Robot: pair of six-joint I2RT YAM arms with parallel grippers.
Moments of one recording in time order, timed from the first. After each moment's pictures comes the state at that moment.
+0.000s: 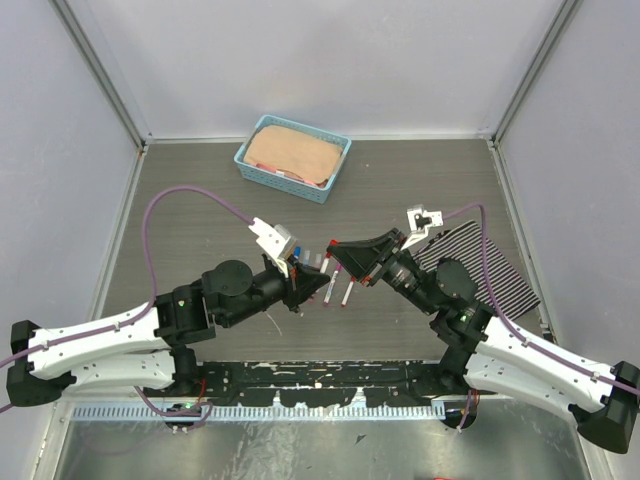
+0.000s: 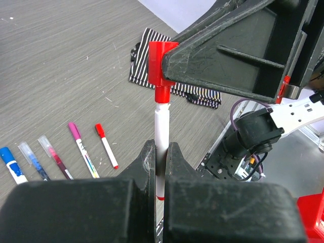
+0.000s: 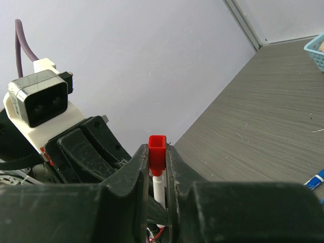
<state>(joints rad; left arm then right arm) -1.29 0.91 0.86 -0.10 -0.31 -0.39 0.95 0.70 0.56 0.41 0.04 0.74</state>
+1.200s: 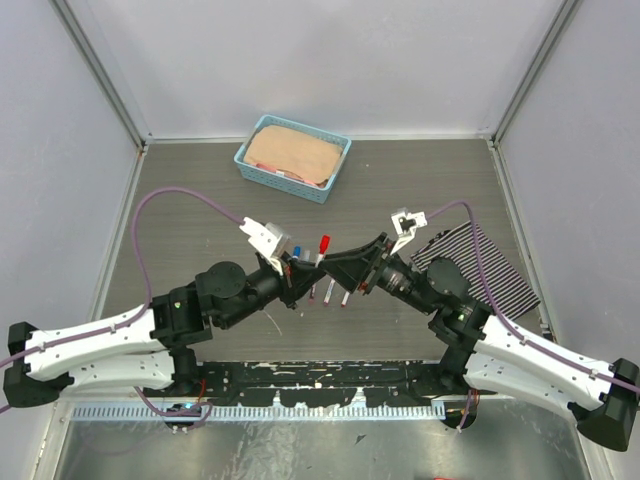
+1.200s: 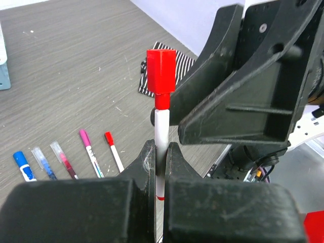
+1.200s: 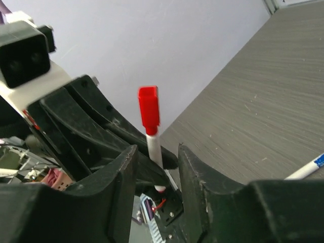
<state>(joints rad) -1.29 0.89 0.85 -0.08 -0.37 -0.37 0.95 0.72 0.57 0.35 -0.05 0.75</state>
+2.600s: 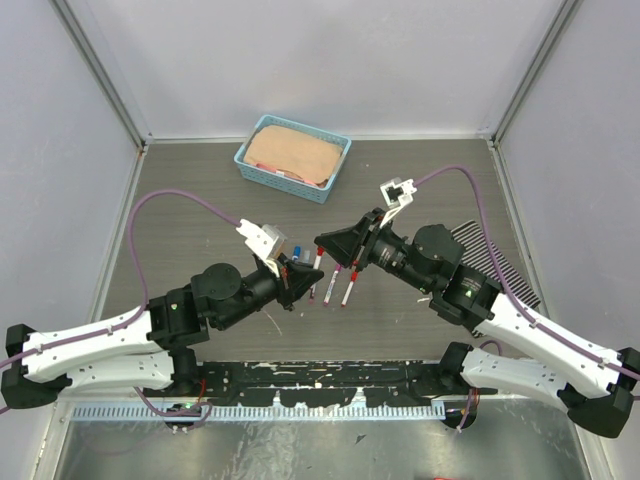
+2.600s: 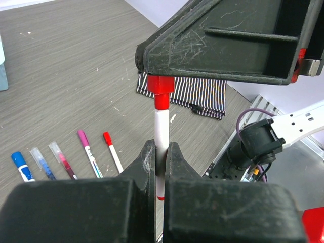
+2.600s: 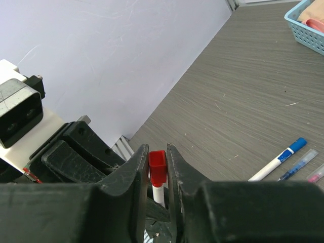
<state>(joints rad) -1.29 0.86 0.83 -0.07 -0.36 -0.37 0.95 0.87 0.93 -0.04 0.01 0.65</state>
